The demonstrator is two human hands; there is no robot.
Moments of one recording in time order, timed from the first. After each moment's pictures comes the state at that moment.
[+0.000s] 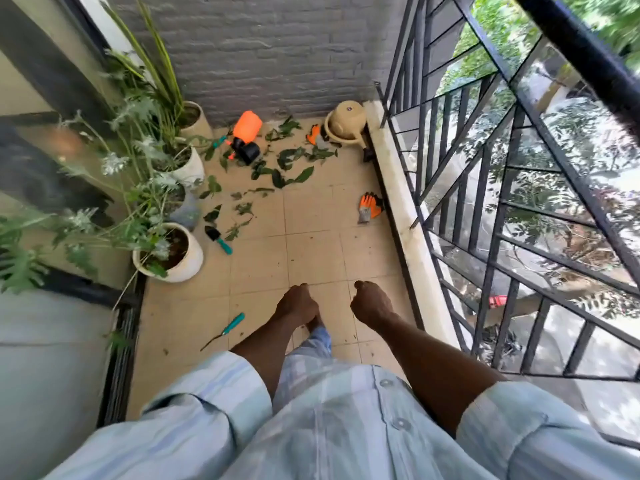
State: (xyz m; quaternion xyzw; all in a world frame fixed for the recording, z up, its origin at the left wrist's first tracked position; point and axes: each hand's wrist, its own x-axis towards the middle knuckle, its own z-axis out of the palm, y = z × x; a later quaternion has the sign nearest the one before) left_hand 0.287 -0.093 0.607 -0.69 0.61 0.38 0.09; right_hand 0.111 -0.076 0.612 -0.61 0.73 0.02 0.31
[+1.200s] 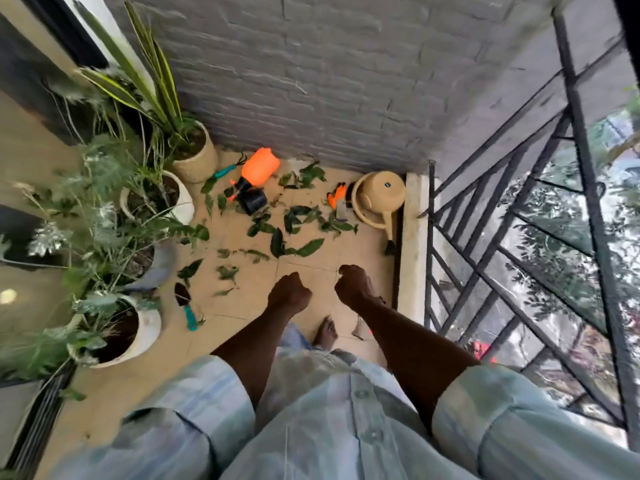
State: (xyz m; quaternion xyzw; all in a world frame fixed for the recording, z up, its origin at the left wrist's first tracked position) left_hand 0.251 -0.719 0.599 -0.78 0.47 0.41 0.05; right_hand 0.104 -0.760 0.616 -0.64 0.67 0.03 0.37
